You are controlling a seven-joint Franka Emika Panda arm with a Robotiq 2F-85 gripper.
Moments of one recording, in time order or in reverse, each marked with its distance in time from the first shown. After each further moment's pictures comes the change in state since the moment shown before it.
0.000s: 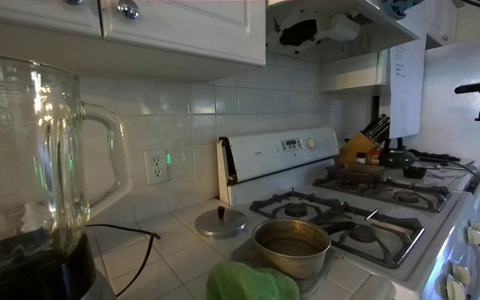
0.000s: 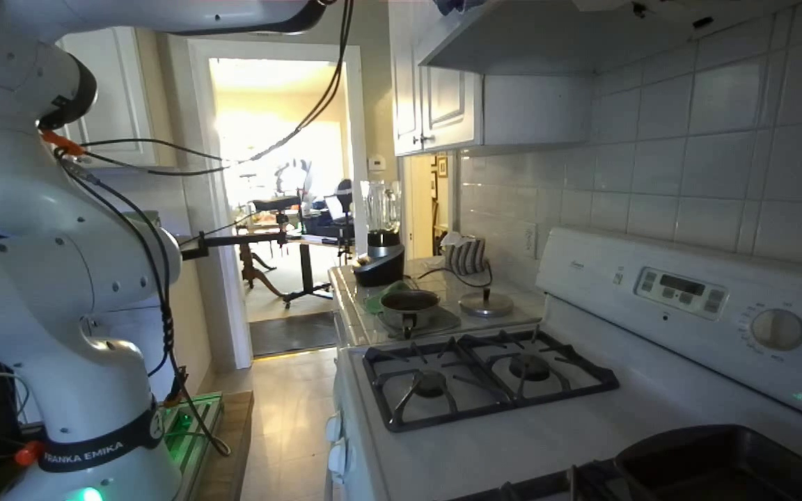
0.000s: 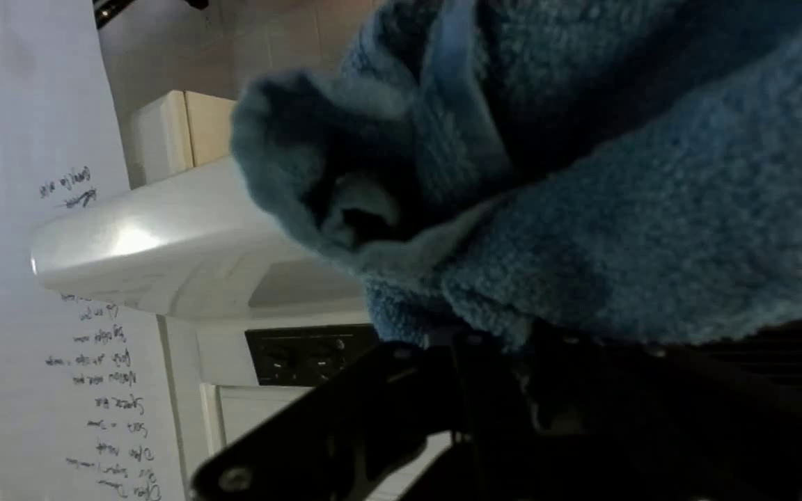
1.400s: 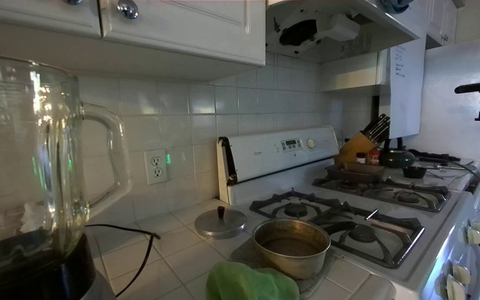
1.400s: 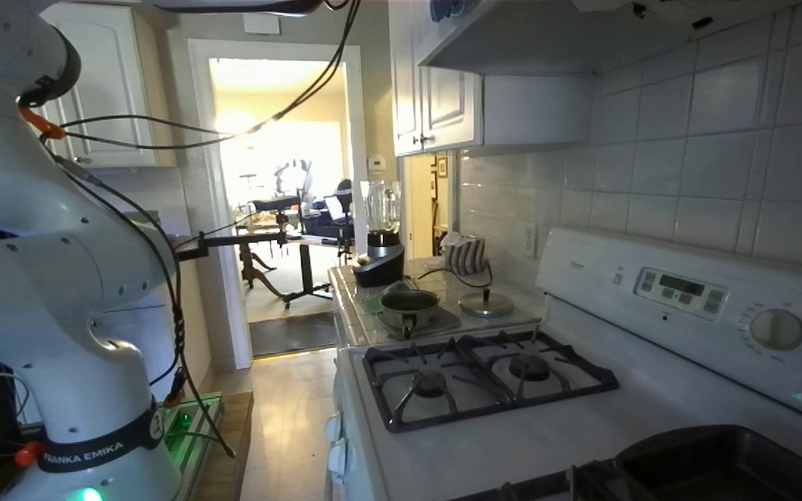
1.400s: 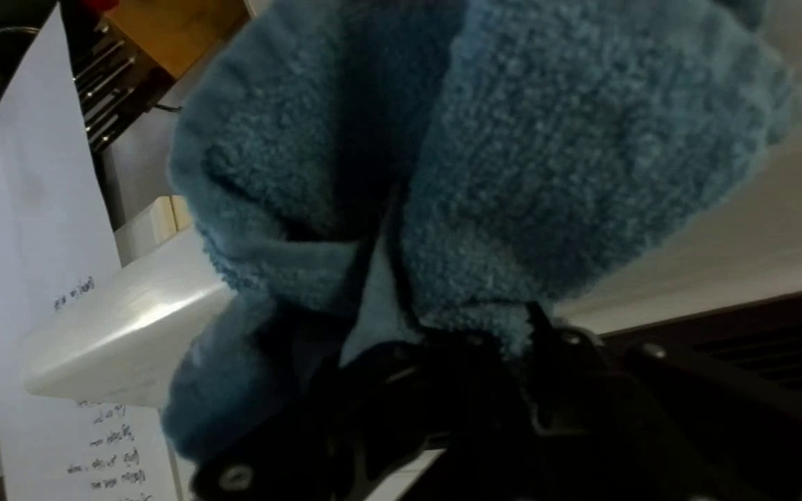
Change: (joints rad) arm 0.191 0.151 -0.028 0.182 -0.184 -0.241 0.304
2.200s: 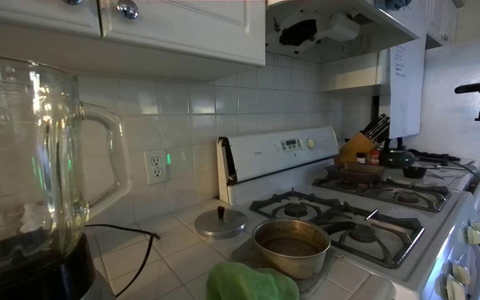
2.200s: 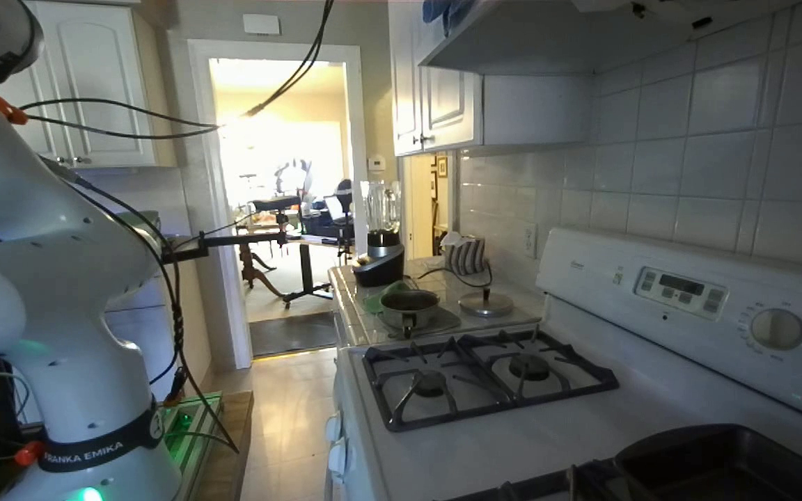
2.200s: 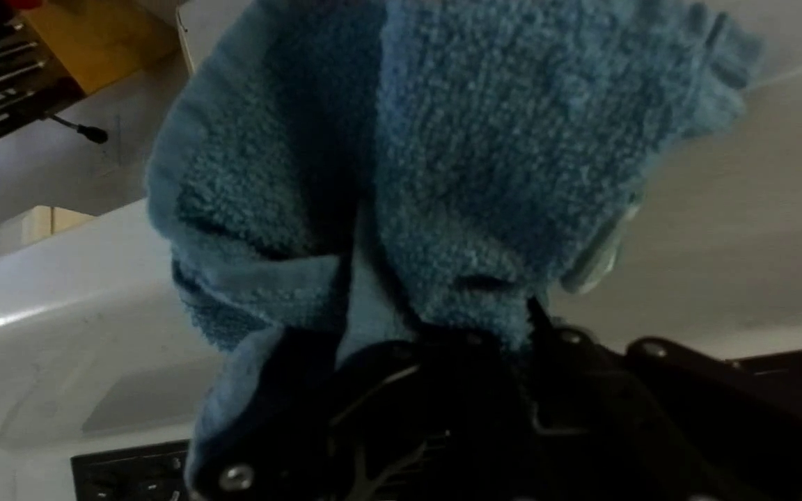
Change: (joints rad) arm 0.355 0.085 -0.229 0.065 0.017 -0.096 -0.274
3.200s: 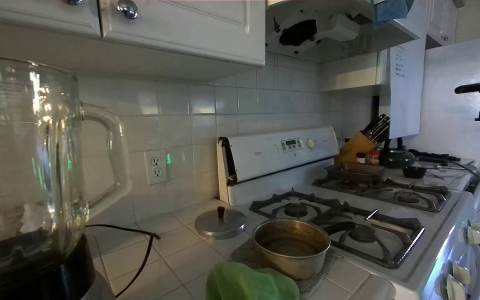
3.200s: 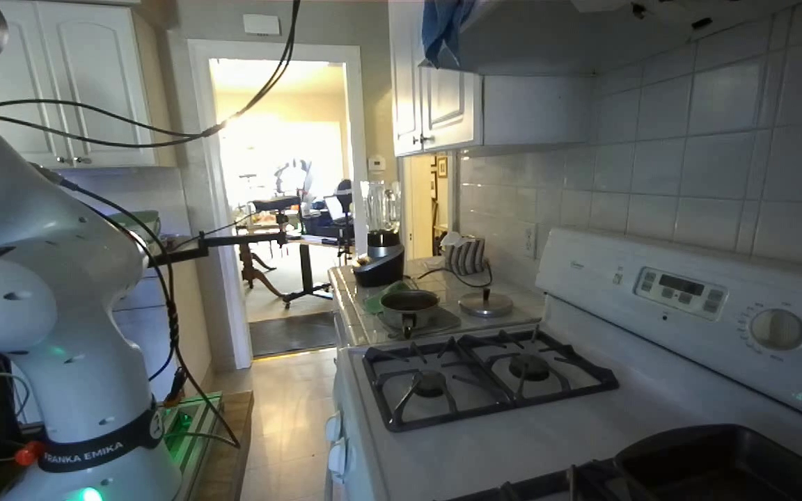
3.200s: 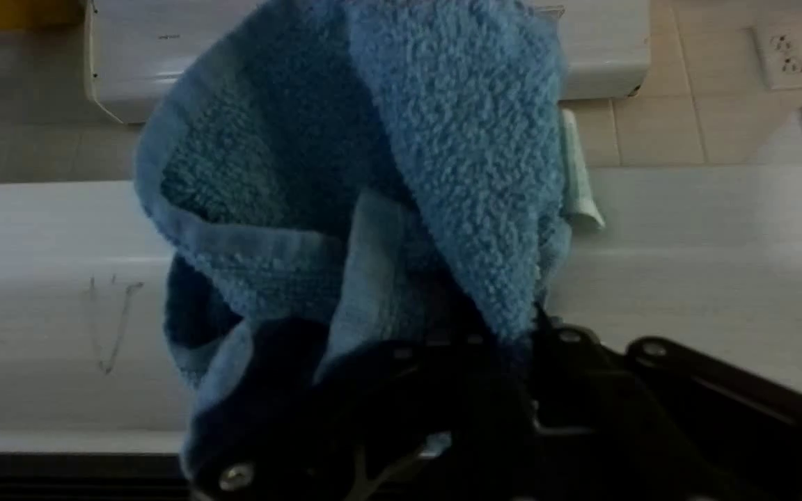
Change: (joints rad) arm 0.194 -0.047 -0.118 -0.036 0.152 -0.074 -0.429
